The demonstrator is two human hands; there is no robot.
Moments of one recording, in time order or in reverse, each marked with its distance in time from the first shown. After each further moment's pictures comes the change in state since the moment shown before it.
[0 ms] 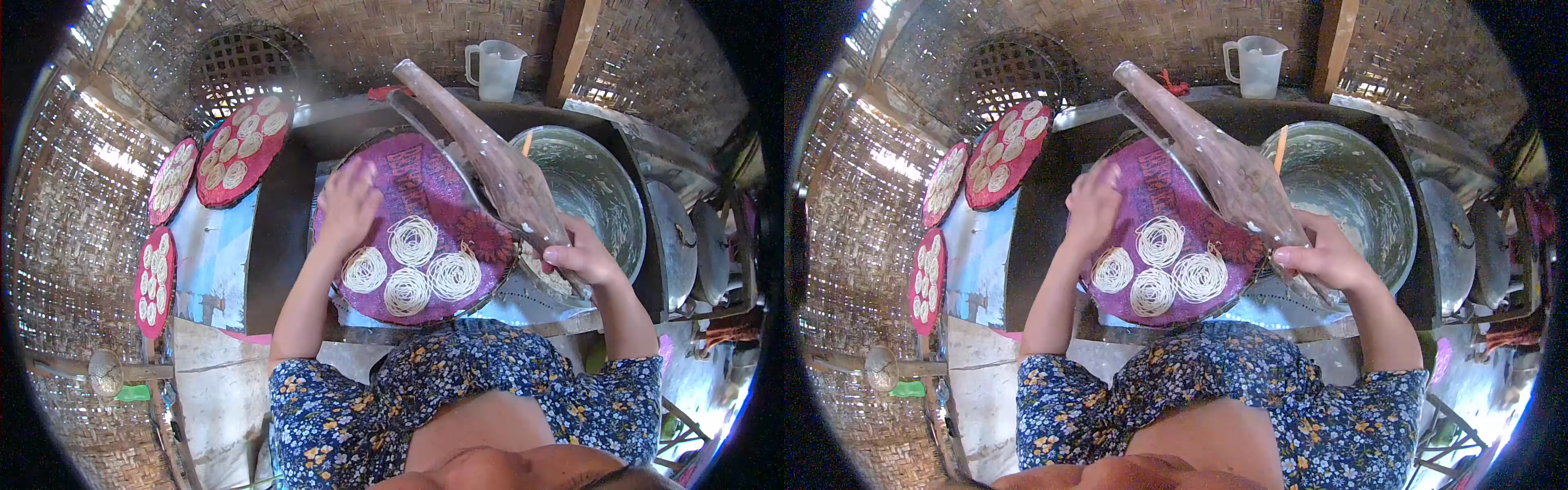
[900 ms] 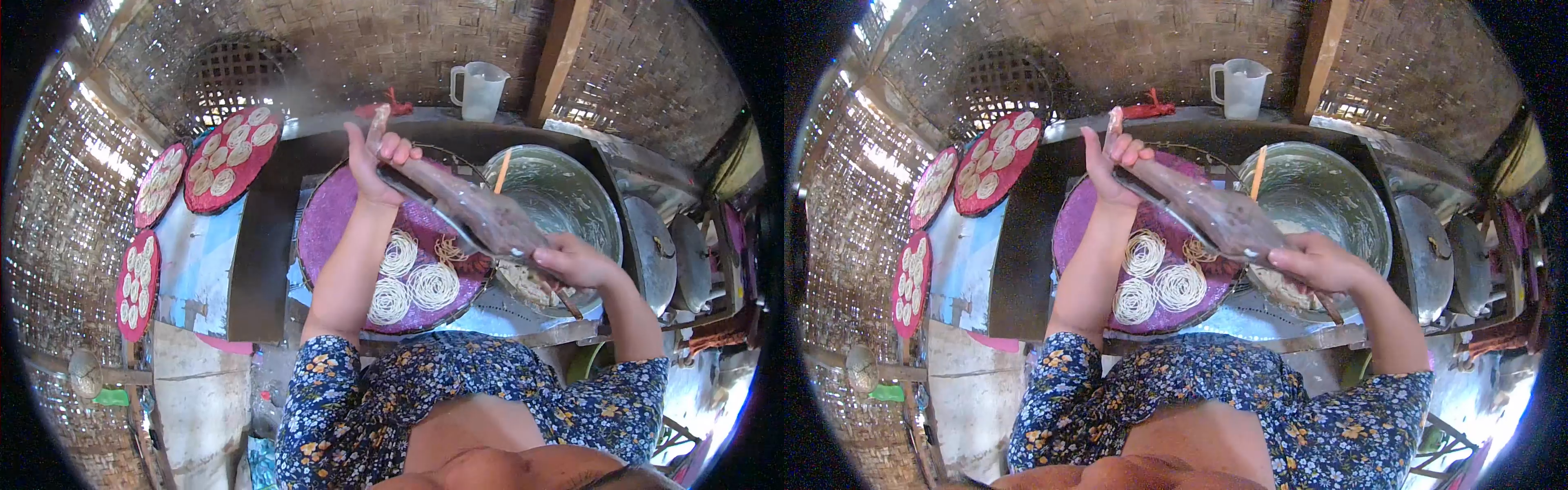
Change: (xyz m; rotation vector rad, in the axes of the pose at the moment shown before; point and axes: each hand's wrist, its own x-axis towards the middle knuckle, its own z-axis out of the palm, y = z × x) left_hand 0.072 0.085 0.022 -2.253 -0.026 0.236; right_hand -0.013 -0.015 -0.021 -0.340 -0.080 0.272
